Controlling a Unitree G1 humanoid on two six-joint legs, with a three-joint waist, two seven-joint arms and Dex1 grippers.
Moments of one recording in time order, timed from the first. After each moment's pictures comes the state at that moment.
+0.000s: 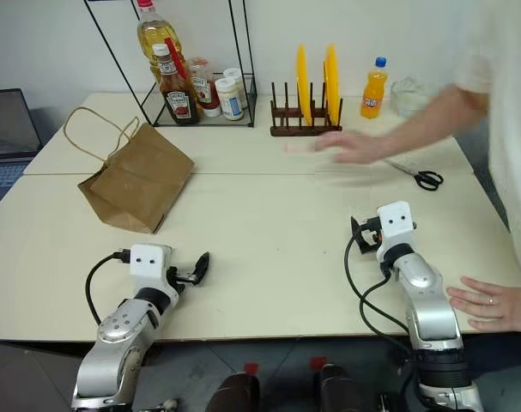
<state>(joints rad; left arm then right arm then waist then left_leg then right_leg) 0.04 0.29 0.15 -0.27 -0.17 0.42 -0.20 -0.24 -0.29 -0.05 -0.16 0.06 0.38 0.24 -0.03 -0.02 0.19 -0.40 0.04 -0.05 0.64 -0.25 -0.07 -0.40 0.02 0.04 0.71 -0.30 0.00</state>
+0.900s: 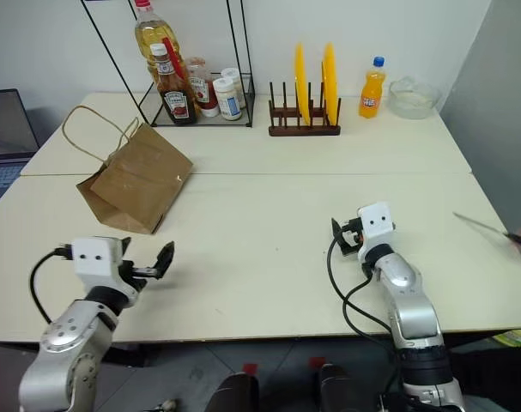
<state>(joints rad) 0.10 0.37 0.39 -0.51 -0.32 0.52 -0.23 -0.31 -0.22 0.02 -0.11 0.07 0.38 0.27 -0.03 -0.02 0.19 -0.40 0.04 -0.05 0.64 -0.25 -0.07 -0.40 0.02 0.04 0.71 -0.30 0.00</state>
